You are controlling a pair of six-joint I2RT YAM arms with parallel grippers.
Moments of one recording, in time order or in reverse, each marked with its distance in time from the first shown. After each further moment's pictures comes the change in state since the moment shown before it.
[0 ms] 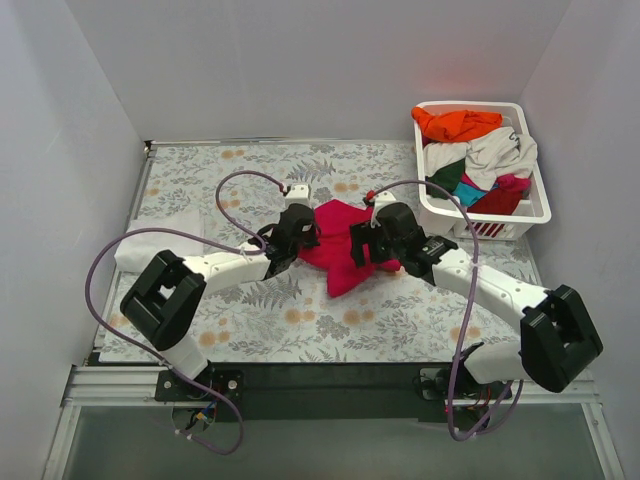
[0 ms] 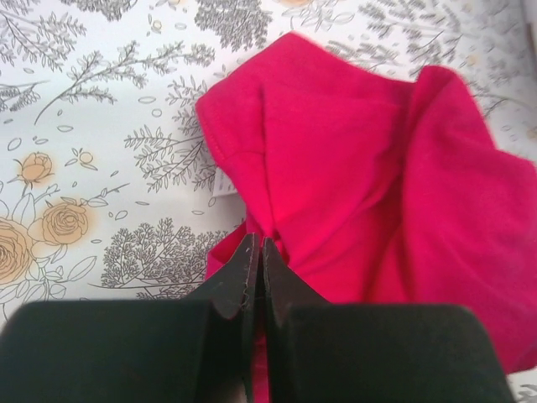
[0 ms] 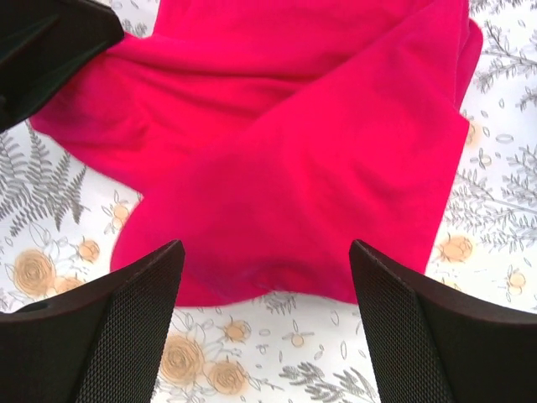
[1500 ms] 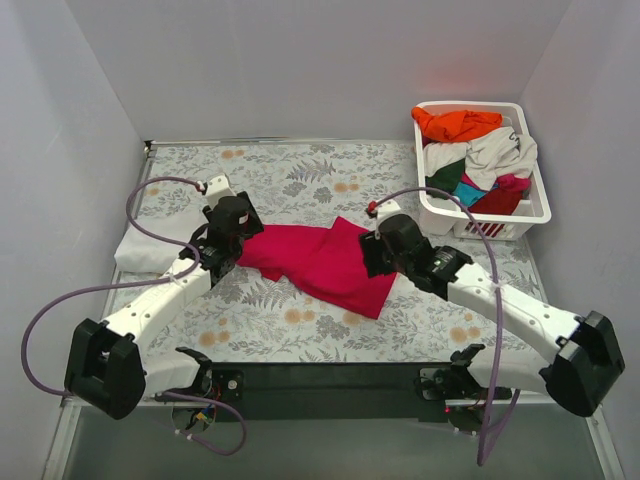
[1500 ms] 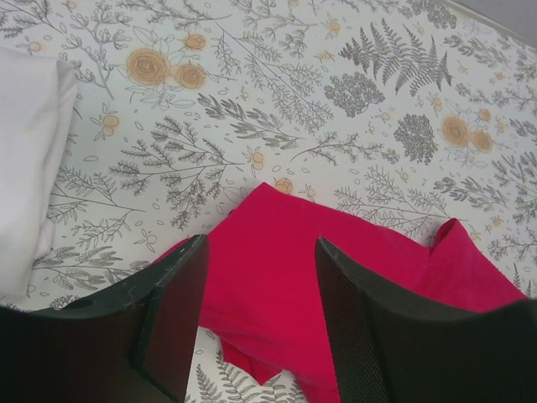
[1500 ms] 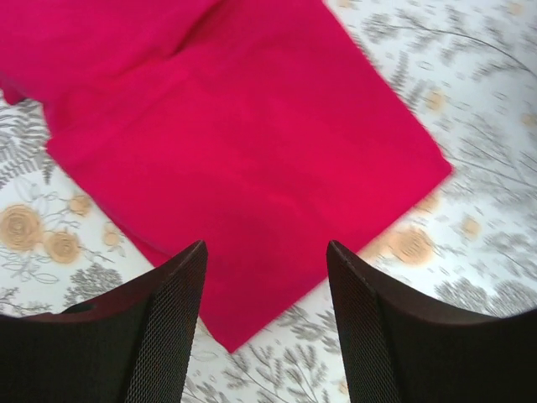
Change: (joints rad) left arm 0.265 -0.470 -0.112 -0.305 -0.138 -0.078; right arm 0.095 -0.178 0.014 -0.220 0.177 -0.017
